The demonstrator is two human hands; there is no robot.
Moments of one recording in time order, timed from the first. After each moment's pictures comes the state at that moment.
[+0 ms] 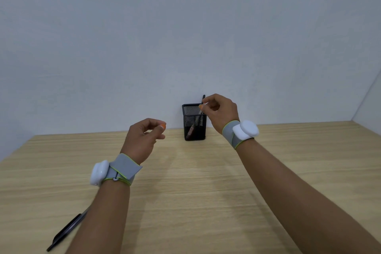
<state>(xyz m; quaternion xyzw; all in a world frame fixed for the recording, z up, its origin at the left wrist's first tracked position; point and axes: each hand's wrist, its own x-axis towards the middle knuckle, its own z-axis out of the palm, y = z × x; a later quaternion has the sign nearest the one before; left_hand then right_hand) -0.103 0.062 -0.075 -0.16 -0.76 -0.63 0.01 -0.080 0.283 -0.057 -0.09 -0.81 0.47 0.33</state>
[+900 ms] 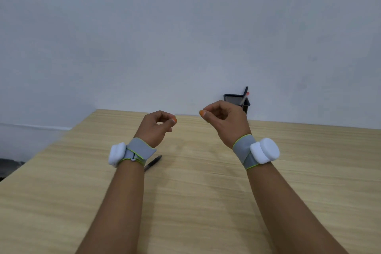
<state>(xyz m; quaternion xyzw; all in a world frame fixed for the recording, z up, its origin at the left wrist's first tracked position) -0.095 -0.022 -0.077 -0.09 -0.82 -0.57 0.04 -0.038 0.173 -0.063 0.03 -0.79 0.56 0.25</state>
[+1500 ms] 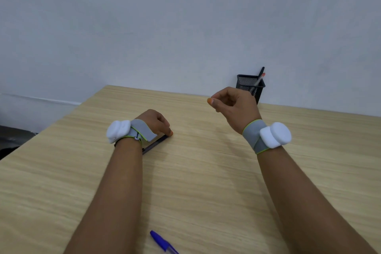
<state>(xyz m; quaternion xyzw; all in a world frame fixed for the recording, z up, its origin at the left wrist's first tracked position) -0.105 -0.060 -0.101 -0.05 -0.93 -0.34 -0.14 -0.038 0.173 -0.076 0.05 -0.83 0.51 0.22</state>
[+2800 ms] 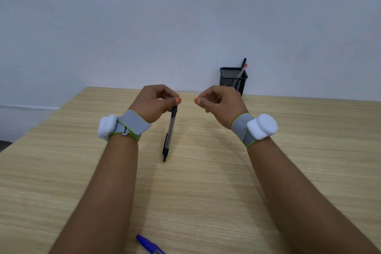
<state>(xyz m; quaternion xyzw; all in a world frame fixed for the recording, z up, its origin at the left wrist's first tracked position) -0.082 -0.010 -0.067 -0.17 -0.83 -0.54 -0.01 -0.039 0.185 -0.083 0.03 -0.84 0.51 0.18</state>
